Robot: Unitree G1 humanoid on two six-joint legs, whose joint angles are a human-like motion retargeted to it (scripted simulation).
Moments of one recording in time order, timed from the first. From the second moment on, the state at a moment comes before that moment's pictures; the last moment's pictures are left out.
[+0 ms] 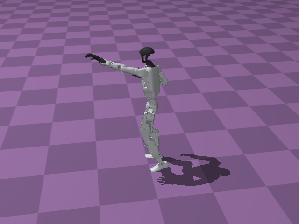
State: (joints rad) left arm -1.82 1.02 -1.40 1.28 0.46 0.07 0.22; right arm 0.26 -0.52 0.06 -0.64 0.71 -0.24 -0.09; waist -0.34 0.05 0.16; left_leg 0.02 -0.01 0.40 0.45 -0.24 -0.07; right_leg 0.04 -0.13 0.03 0.09 -0.29 0.06
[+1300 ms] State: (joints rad) left arm 0.01 0.06 -0.36 -0.45 -1.26 -0.32 0.22; right arm -0.06 -0.18 0.40 -0.66 0.57 -0.25 -0.20; waist 0.04 0.05 0.15; left_leg 0.12 0.08 0.23 0.20 -0.31 -0.05; right_leg -0.03 -0.07 -0.12 0.56 -0.38 -0.08
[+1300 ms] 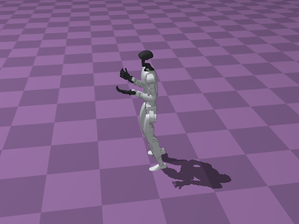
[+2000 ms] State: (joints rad) left arm 0.21 0.33 -0.33 -0.65 -1.20 -0.13 -0.04; right arm -0.16 -0.53 -0.04 -0.71 -0.16 -0.12 -0.23; waist 0.01 -0.10 0.05; left_leg -0.01 0.09 0.28 0.28 -0.21 -0.04; right_leg 0.24 -0.08 -0.20 0.04 -0.19 0.00
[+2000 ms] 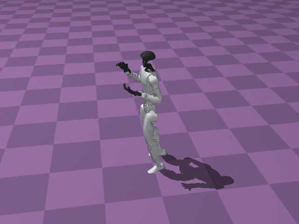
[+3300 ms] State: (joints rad) left arm -0.57 0.21 -0.19 -0.65 -0.90 -0.28 0.14; right arm 0.43 -0.41 0.08 -0.79 0.88 -0.20 0.07; waist -0.17 0.06 0.05; left_leg 0.02 0.05 0.21 0.18 -0.21 -0.07; right_leg -0.16 -0.10 -0.12 0.44 -0.40 -0.02
